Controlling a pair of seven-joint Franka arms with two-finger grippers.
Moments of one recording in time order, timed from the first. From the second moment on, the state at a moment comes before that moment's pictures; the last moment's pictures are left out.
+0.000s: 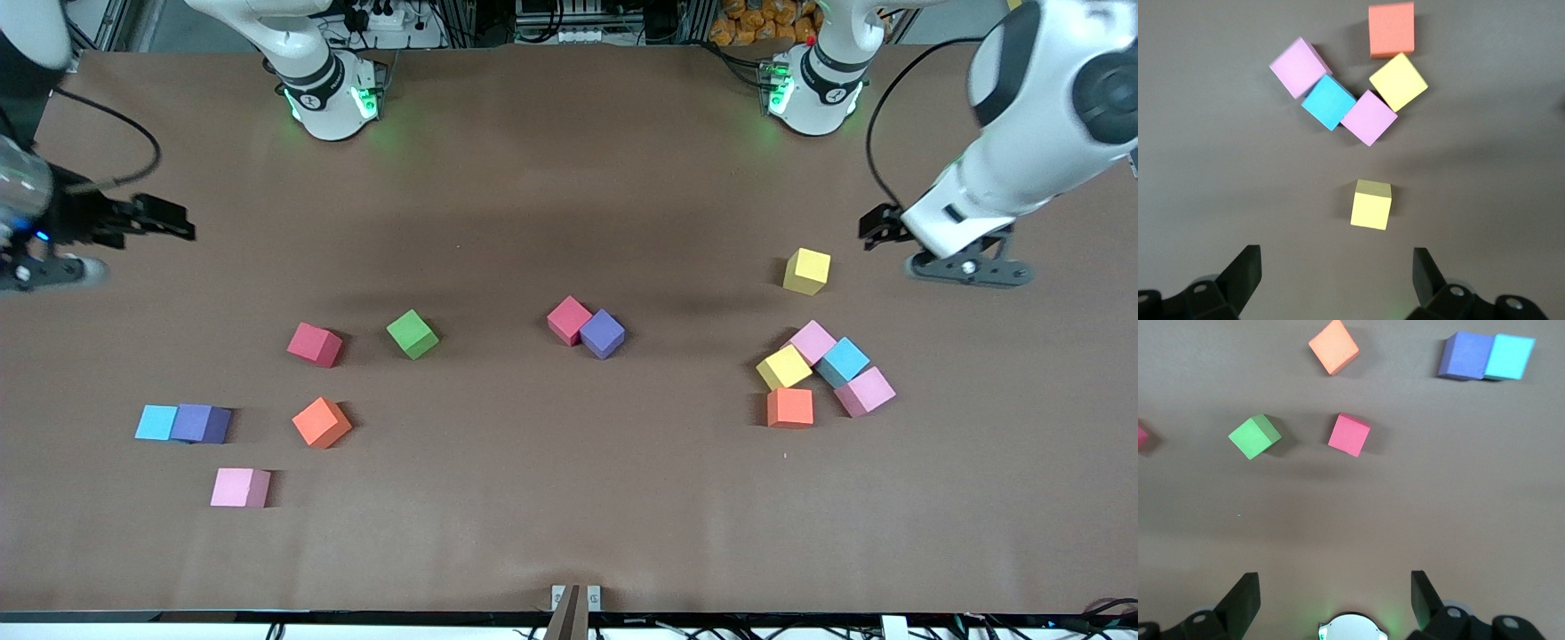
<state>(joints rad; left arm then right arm) -0.04 -0.06 -0.15 -2.02 0.05 1.84 -0.03 -0.01 0.12 0.01 -1.56 0.06 1.44 -0.08</state>
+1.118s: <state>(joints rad) -0.03 -0.03 -0.15 -2.52 0.02 2.34 0.20 0.01 0.44 0.01 -1.76 0.14 1.81 -0.53</state>
